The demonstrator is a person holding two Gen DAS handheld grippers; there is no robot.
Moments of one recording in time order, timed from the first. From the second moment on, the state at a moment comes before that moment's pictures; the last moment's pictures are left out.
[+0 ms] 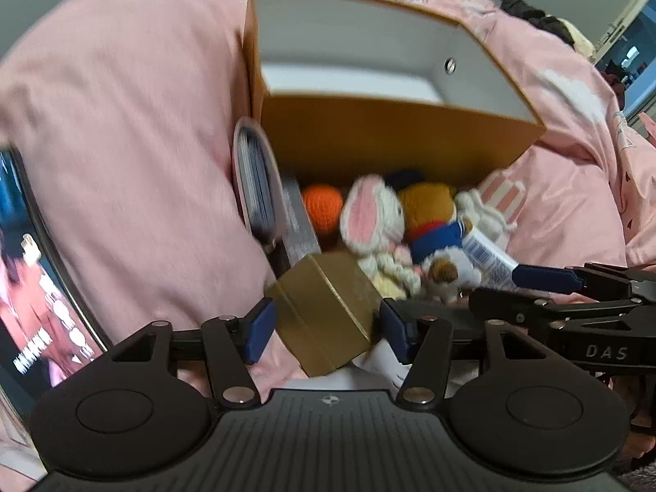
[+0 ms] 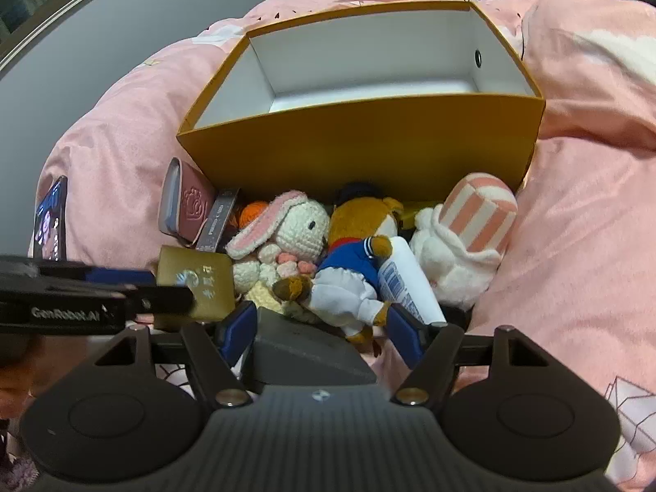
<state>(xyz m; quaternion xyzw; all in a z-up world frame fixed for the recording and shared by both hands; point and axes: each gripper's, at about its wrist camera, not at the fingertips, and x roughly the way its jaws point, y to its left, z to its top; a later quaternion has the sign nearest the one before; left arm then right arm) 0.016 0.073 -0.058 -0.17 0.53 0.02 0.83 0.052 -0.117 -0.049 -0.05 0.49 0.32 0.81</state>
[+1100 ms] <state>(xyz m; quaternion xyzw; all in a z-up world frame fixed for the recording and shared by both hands) 0.033 0.070 -0.086 -0.21 0.54 0.04 0.81 0.051 -0.132 -0.073 0.00 0.56 0.33 0.76</state>
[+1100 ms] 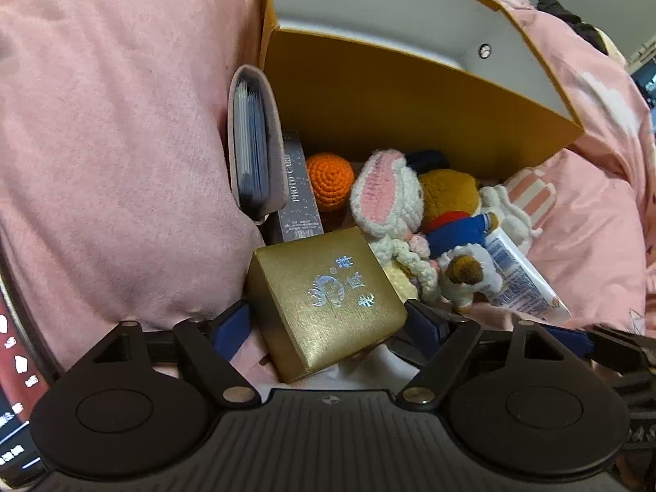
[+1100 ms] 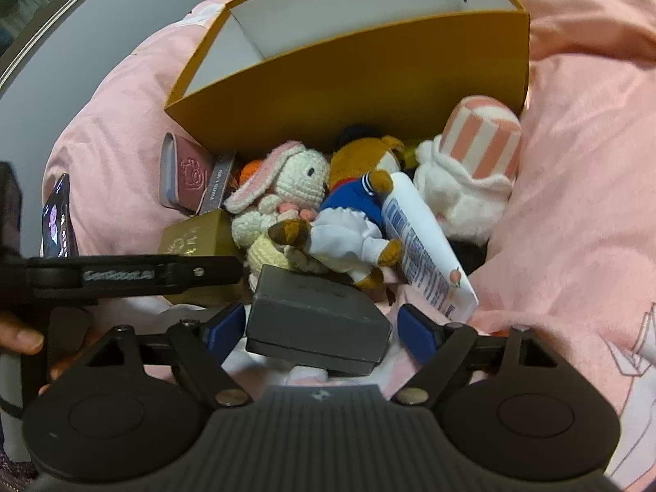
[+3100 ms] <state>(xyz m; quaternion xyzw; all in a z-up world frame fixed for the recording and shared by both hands) 0.151 0.101 -0.035 -0.16 0.35 0.09 0.92 0.203 -0.042 -0.017 -0.09 0.39 0.34 0.85</state>
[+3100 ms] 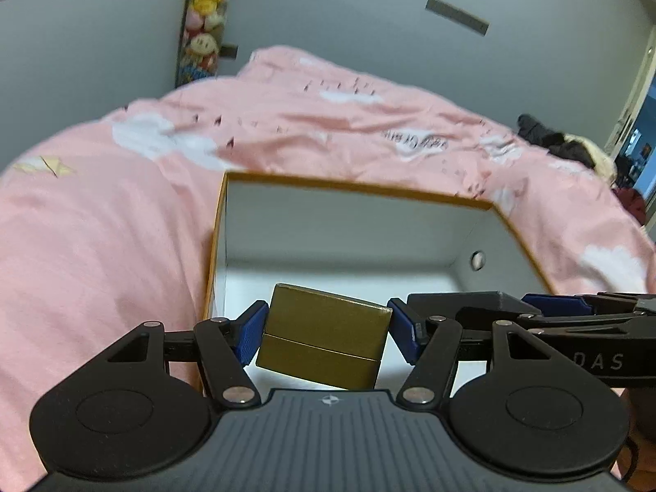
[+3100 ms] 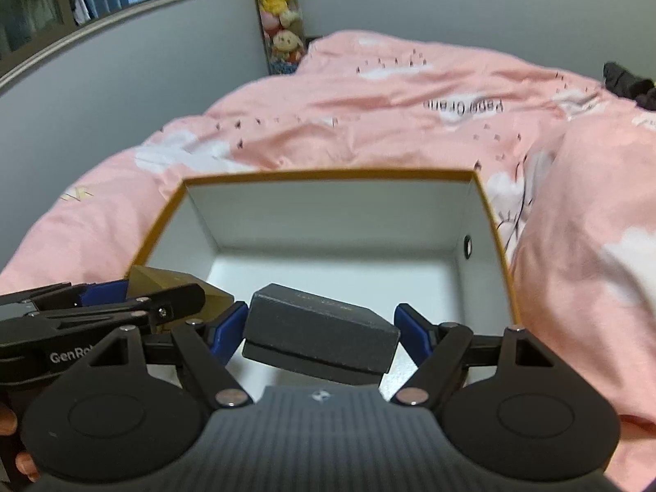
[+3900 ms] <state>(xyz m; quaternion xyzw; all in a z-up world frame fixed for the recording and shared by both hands) 0.203 0.059 -0.080 0.05 0.47 0.12 0.87 0.240 -0.043 -0.060 -0.07 0.44 0.33 0.83</state>
